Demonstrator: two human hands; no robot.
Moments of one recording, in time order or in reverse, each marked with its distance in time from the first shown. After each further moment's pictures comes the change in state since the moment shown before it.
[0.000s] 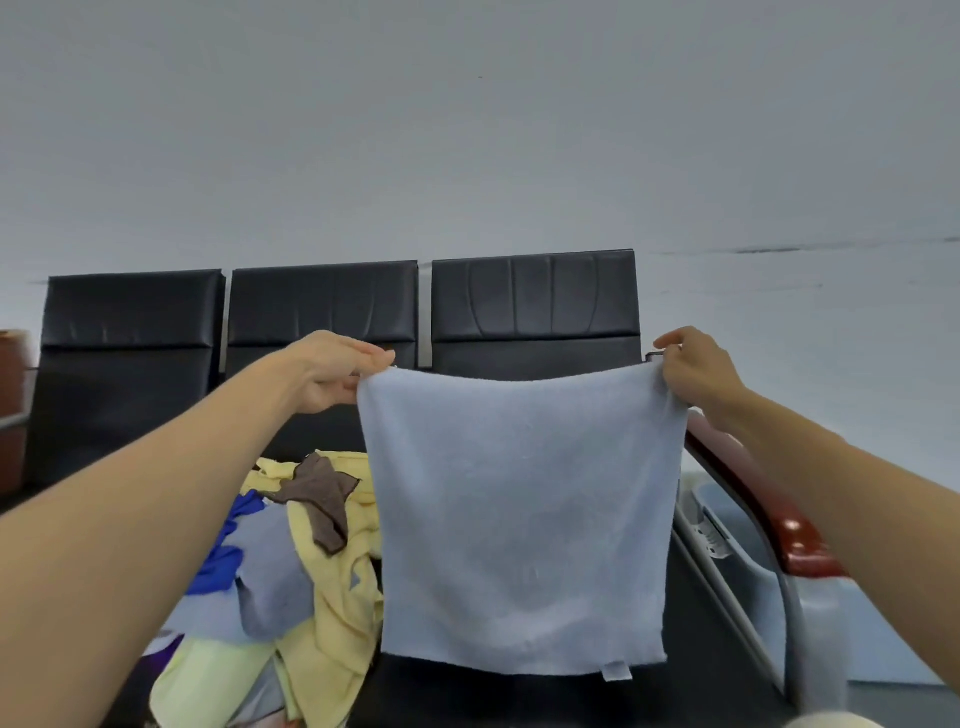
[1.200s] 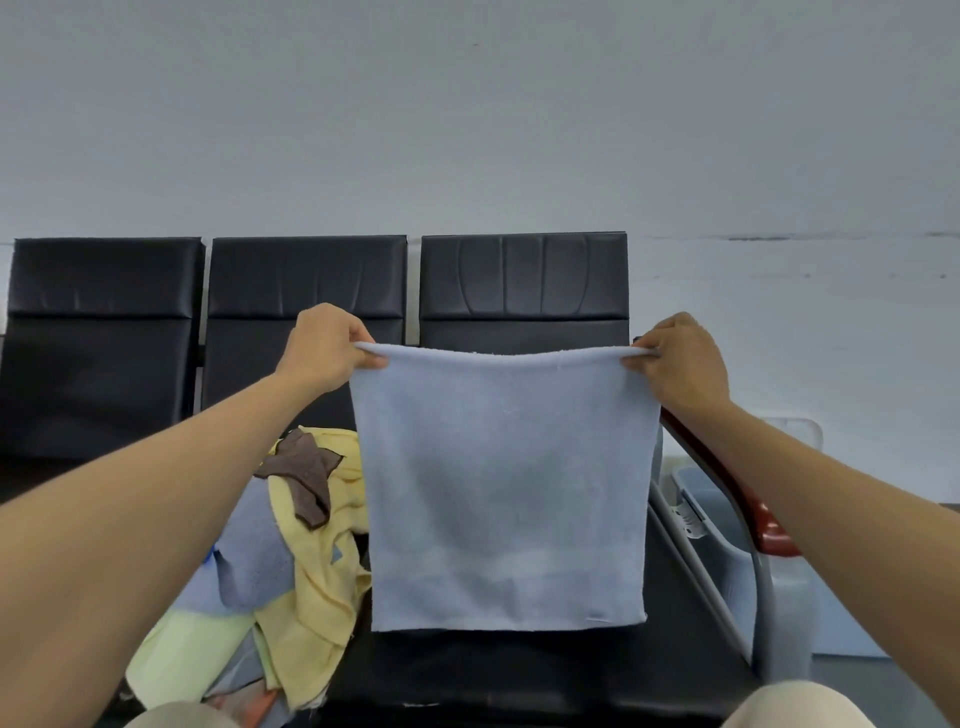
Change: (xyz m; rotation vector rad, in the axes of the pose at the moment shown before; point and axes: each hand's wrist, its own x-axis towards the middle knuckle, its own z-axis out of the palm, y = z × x) left_hand 0.025 -0.032 0.015 0.704 0.343 0.480; right_hand -0.001 0.024 0.012 -0.278 0.099 -0.324
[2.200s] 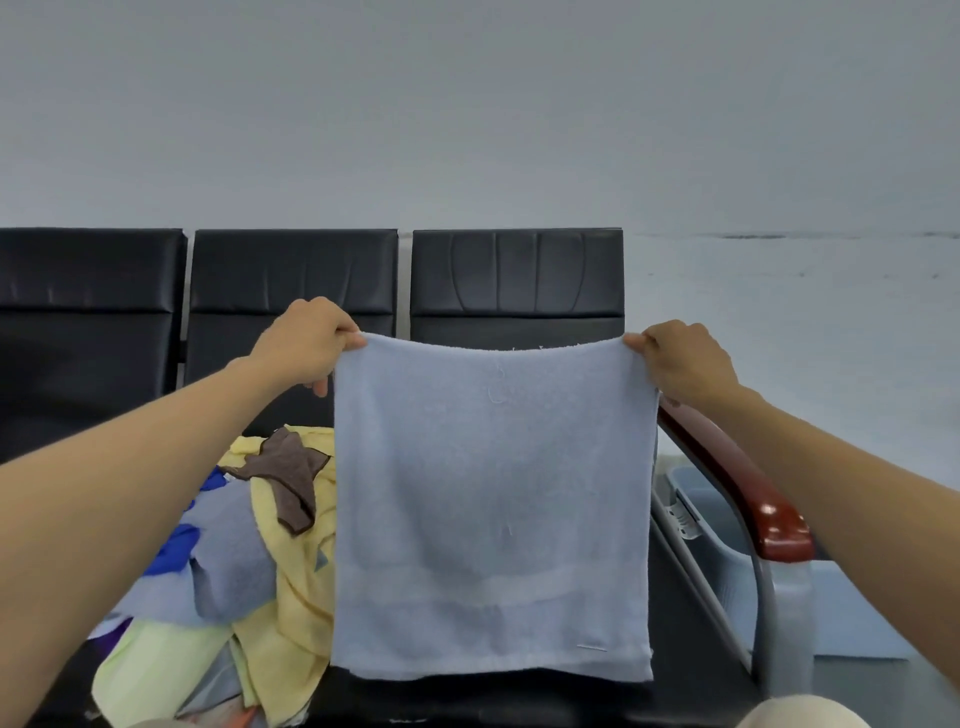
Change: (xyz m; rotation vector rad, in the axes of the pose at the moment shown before) left_hand 0.013 -0.008 0.002 0.145 -0.154 0.043; right_hand 0.015 0.004 0.001 -0.144 -0.189 0.059
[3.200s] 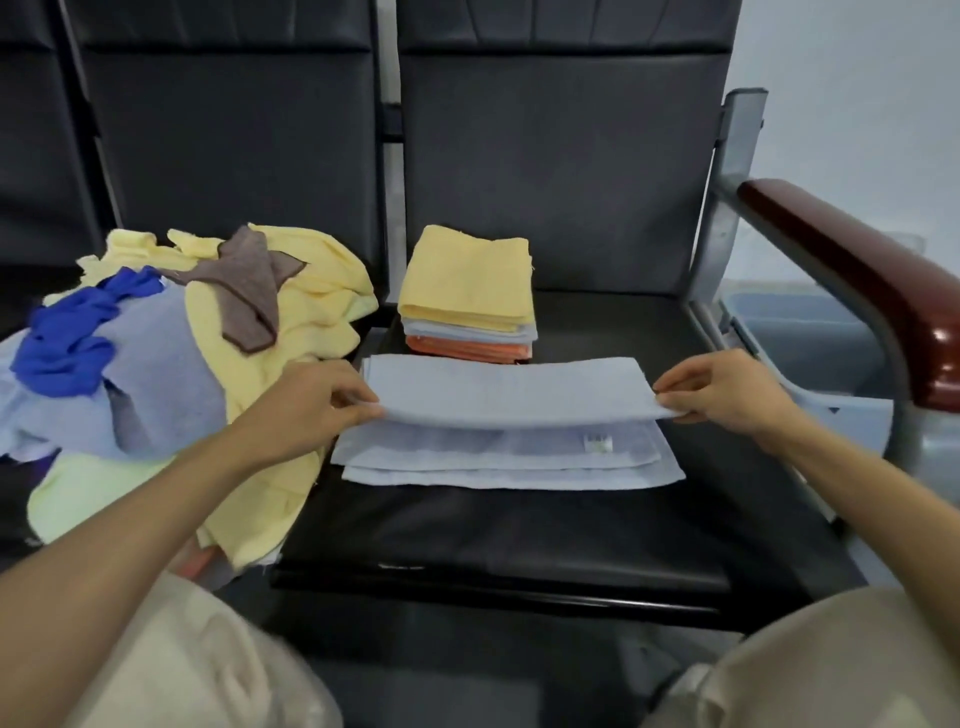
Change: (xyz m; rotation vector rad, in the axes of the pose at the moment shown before) left_hand -0.113 -0.100 0.224 -0.243 -0.355 0.157; right_hand -0.093 0.114 0.198 0.358 -0.564 0.269
